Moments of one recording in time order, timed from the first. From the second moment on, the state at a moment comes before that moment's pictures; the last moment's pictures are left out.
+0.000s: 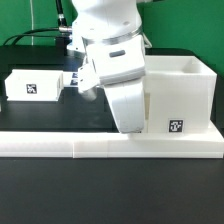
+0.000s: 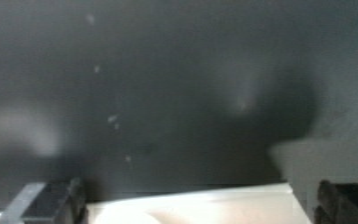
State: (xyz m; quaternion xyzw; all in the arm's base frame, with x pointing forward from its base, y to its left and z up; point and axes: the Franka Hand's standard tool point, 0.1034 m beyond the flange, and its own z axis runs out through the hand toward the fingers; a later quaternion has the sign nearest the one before) arm 0.577 0.034 0.011 -0.70 -0.70 -0.03 0.13
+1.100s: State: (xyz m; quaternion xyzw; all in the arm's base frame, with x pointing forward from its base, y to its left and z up) arm 0.514 -0.080 0.052 -0.71 -0.70 -0.05 0.04
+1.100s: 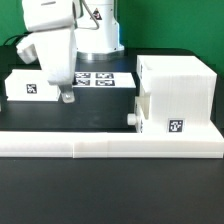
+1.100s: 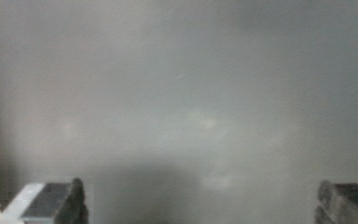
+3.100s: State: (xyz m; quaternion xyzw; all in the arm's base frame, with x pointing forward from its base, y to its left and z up) arm 0.436 -0.108 0.044 -0.98 -0.20 -0.05 0.03
